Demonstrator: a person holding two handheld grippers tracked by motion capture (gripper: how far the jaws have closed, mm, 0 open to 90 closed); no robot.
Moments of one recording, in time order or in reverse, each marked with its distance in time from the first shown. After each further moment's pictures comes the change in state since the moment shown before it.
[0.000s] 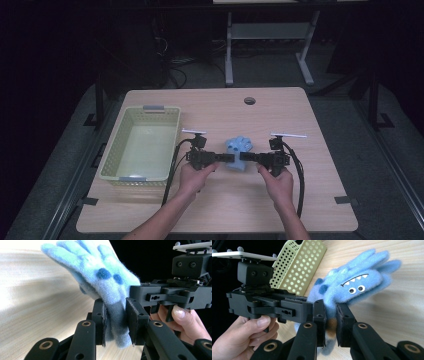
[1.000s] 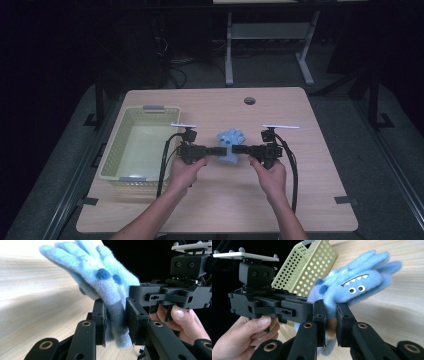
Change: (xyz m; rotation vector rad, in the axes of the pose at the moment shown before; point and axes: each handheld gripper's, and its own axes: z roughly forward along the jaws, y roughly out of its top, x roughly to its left) left arm -0.002 0.013 -0.030 -0.038 0.002 0.017; right arm 0.026 0.019 0.012 0.009 0.015 -0.034
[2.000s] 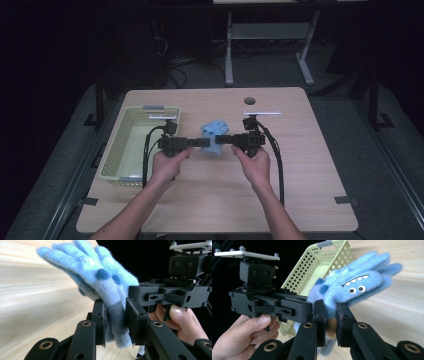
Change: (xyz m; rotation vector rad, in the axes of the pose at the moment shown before) left arm 0.003 0.017 -0.052 -0.060 0.014 -0.012; right arm 0.038 0.029 0.031 0.030 0.037 -0.062
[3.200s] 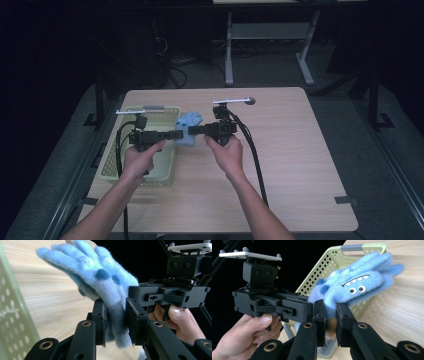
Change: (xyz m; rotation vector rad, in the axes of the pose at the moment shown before) left arm 0.022 0.014 -0.070 -0.083 0.020 0.002; right arm 0.044 0.030 0.057 0.039 0.049 -0.068
